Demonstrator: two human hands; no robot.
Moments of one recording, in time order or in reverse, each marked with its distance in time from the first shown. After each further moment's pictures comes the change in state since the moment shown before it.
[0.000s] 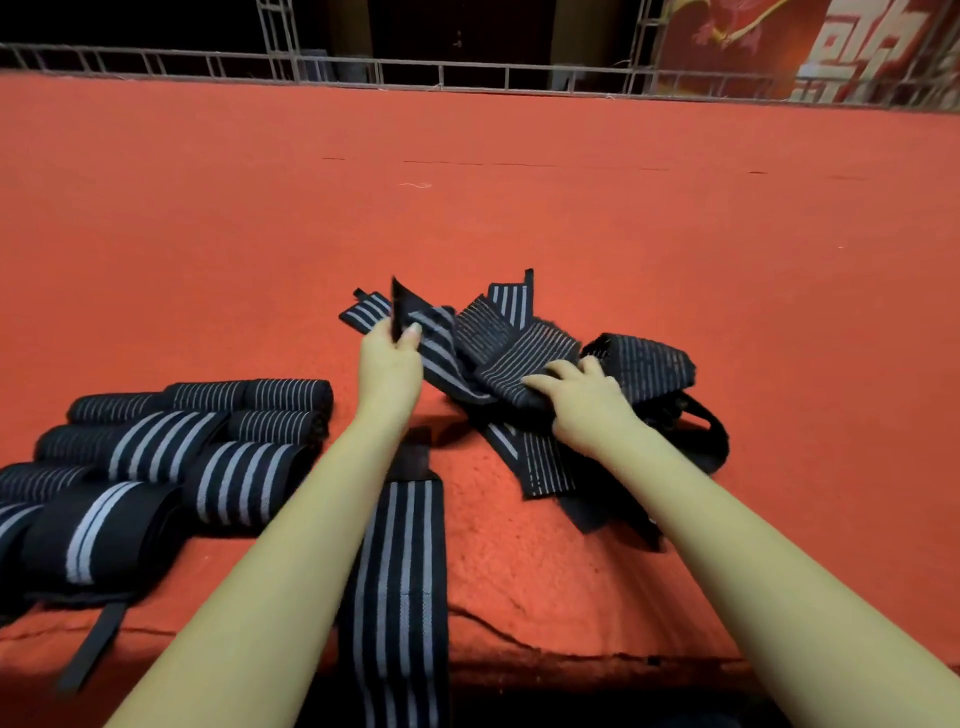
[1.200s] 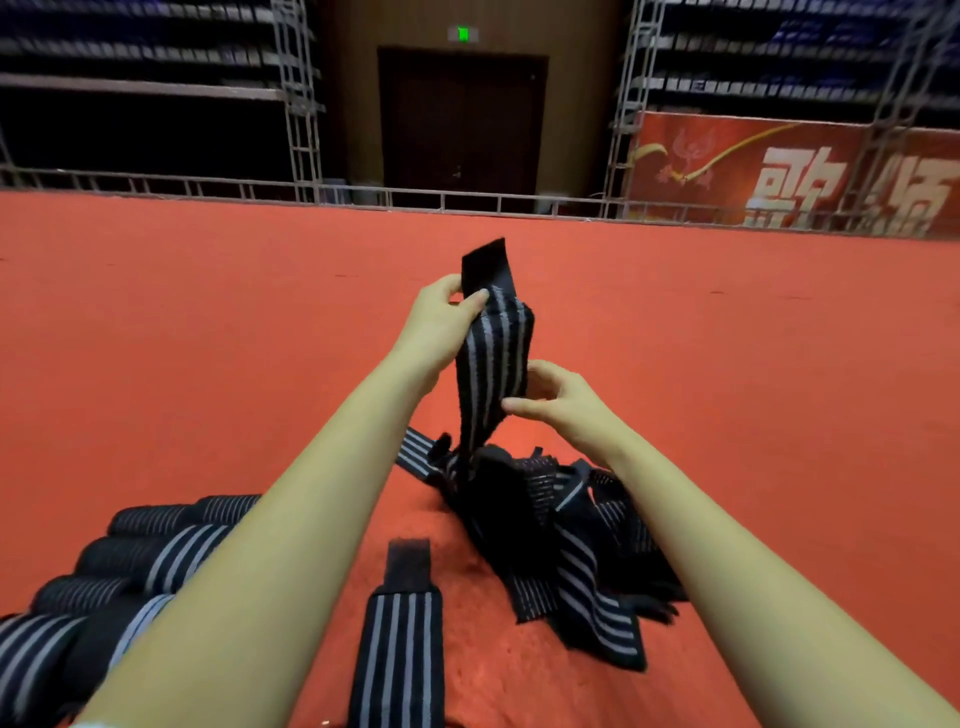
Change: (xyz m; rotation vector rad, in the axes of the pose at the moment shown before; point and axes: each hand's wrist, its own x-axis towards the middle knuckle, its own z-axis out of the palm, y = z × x) left_hand 0.023 0.177 0.003 -0.048 -0.331 0.263; right_hand 0.013 0.000 -0.124 1.292 0.165 -0.216
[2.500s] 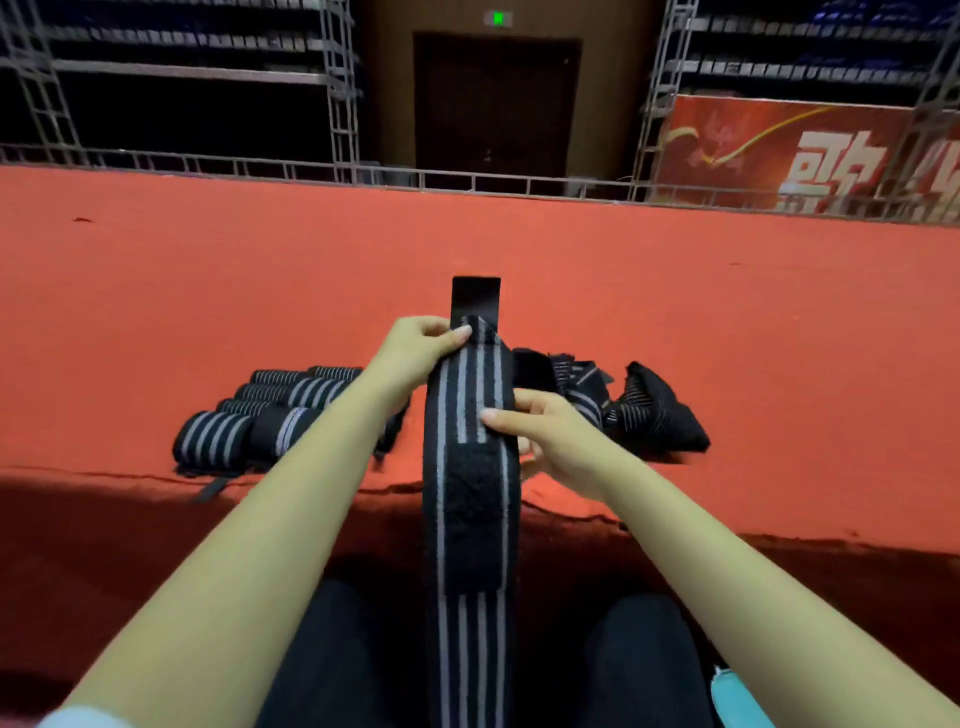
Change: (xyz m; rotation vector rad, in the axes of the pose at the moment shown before) left_hand -0.215 -0.017 -0.074 0.078 -0.035 -0.164; right_hand -0.212 -0.051 0.125 0.282 -0.268 0.221
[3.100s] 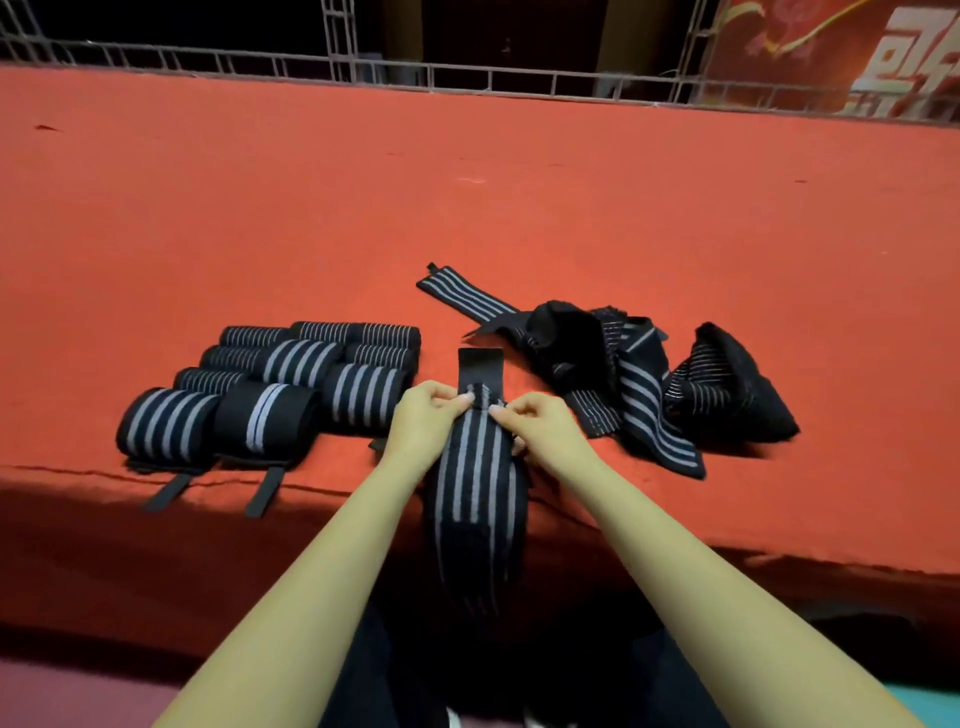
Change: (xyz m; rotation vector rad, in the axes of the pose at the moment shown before) left_hand 0.040 -0.155 0.030 0.152 0.142 -0.286; right_hand 0.121 0.111 -0.021 -0.310 0.390 0.130
